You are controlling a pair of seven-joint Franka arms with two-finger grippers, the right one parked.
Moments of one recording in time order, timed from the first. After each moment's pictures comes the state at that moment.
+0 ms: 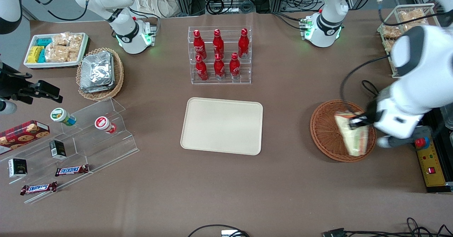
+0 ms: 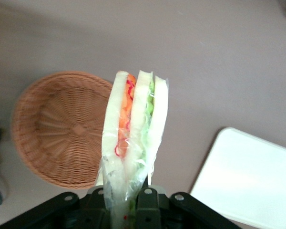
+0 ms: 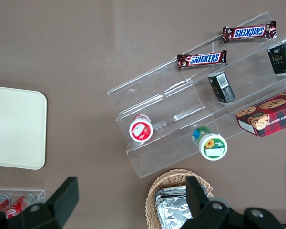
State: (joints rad) arm -0.10 0.30 -0.14 -1.47 -0.04 1.75 -0.43
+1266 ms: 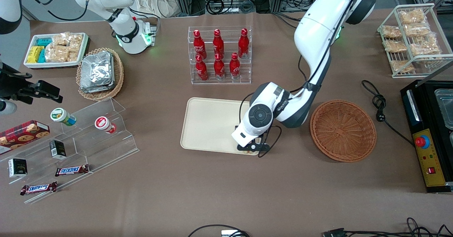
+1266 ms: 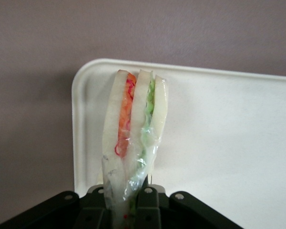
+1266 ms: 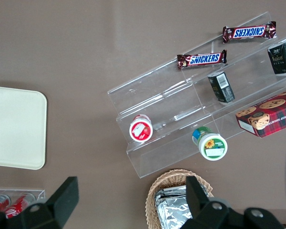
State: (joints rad) arm -0.52 0.80 -0.14 -1.37 -0.02 2.08 -0.61
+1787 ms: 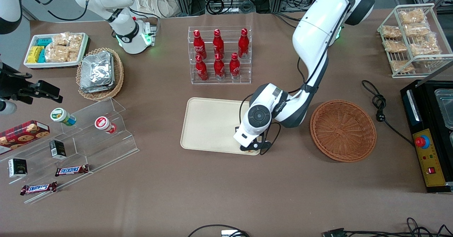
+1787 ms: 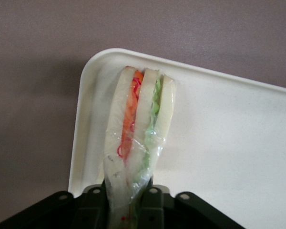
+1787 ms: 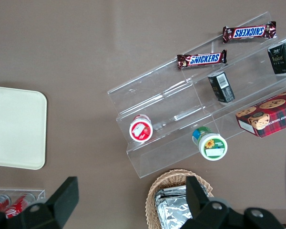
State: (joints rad) arm -0.52 0.81 -0.14 -1.39 -0.02 2.09 -0.74
